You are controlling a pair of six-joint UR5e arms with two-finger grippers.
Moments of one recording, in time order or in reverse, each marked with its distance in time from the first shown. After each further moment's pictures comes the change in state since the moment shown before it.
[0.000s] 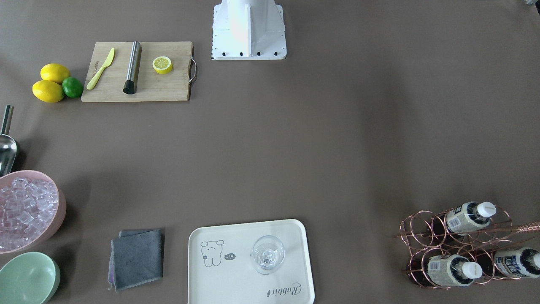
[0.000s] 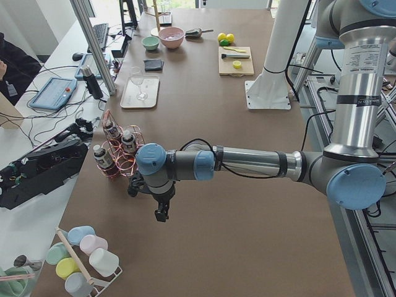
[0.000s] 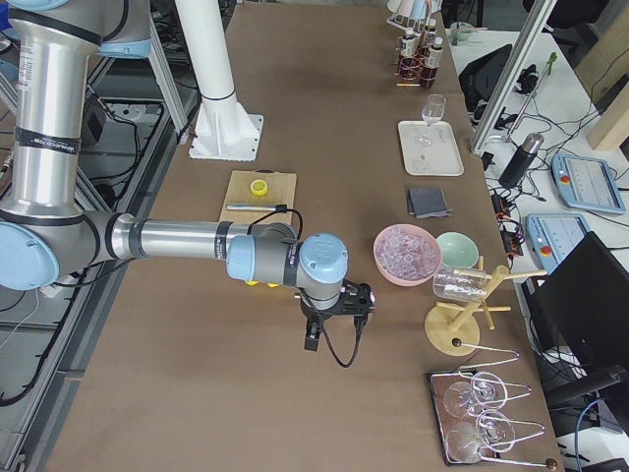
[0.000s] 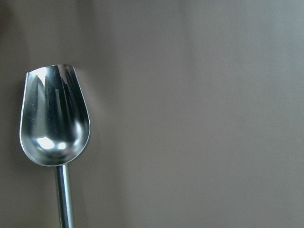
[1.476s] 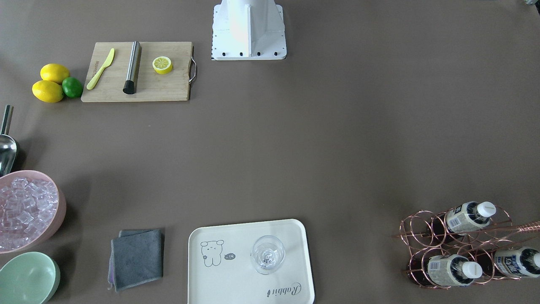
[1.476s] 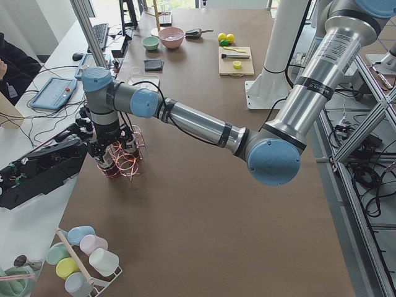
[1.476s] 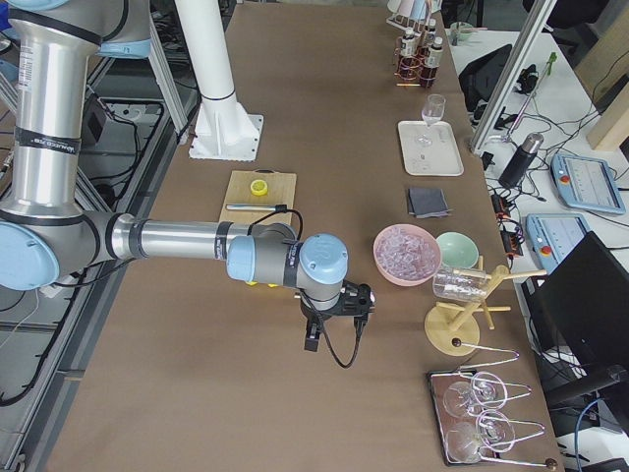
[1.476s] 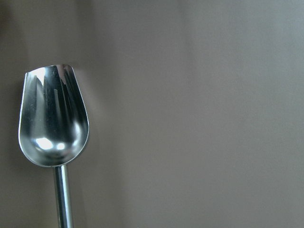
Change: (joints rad) left arm 0.068 -0.455 0.142 0.024 0.123 0.402; right arm 0.000 0.001 -0.003 0.001 -0.001 0.000
